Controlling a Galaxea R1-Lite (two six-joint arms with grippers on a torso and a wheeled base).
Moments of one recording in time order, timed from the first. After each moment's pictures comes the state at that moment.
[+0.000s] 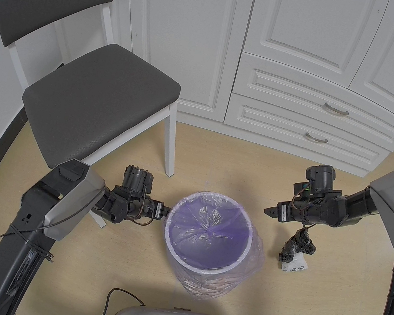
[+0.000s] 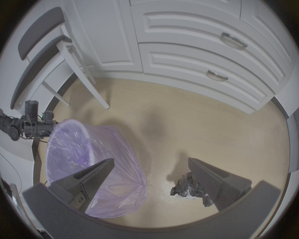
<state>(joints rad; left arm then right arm) -0.32 2.77 -1.79 -0.35 -0.08 -0.14 0.19 2.33 -1.40 -0.25 0.02 -0.07</state>
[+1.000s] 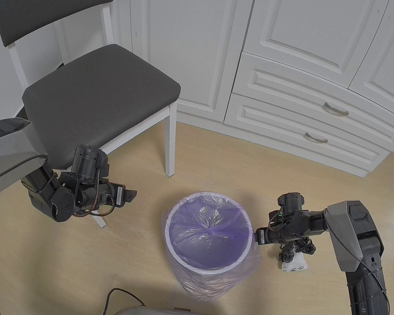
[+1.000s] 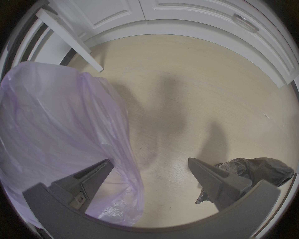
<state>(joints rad) -0.25 2.24 -1.00 -0.71 0.04 -0.15 0.17 2.81 -1.93 0.07 0.14 -0.07</state>
